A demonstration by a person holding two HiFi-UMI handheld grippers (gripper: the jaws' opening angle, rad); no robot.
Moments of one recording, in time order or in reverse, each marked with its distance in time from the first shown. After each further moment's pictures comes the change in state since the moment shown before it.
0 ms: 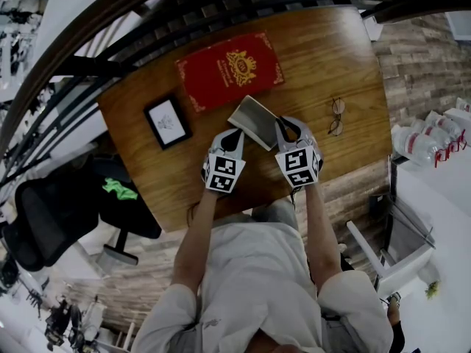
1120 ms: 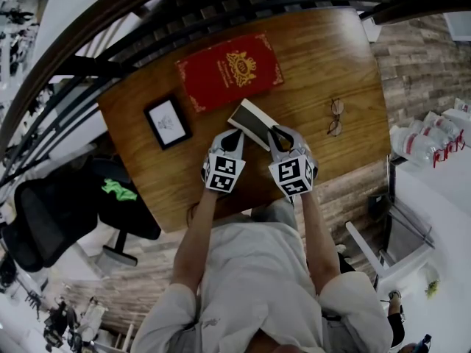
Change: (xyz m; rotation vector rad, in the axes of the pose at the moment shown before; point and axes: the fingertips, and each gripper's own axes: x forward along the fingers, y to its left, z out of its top) left arm 0.000 -0.001 0.000 0.003 -0.002 -0.006; right arm -0.011 0.033 0.000 -0.031 0.009 0.045
